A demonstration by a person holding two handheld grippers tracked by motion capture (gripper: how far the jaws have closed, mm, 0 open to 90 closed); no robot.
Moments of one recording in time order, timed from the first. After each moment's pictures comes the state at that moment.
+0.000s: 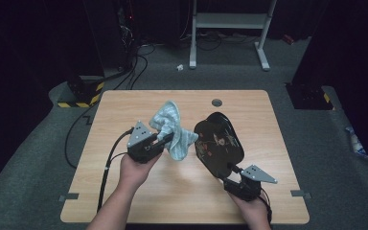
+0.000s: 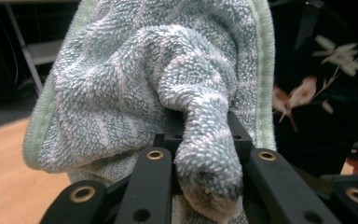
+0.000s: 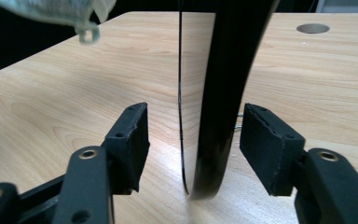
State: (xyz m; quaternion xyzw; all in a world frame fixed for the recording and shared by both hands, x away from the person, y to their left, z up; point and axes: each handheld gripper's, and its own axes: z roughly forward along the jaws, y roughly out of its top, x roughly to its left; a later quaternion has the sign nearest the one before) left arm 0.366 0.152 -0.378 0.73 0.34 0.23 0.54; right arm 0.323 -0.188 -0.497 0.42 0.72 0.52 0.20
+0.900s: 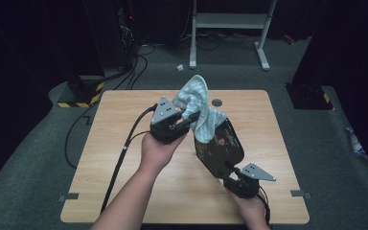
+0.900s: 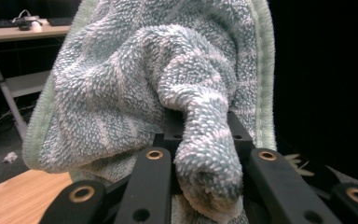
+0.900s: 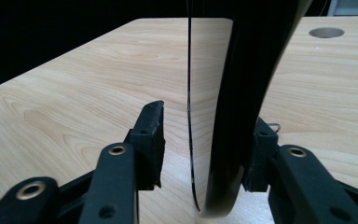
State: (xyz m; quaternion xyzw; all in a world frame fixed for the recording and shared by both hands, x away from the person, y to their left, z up) left arm 0.386 0.089 -0.310 0.72 0.31 0.23 0.58; right arm 0.328 -0.184 -0.497 0.41 0.71 0.54 0.18
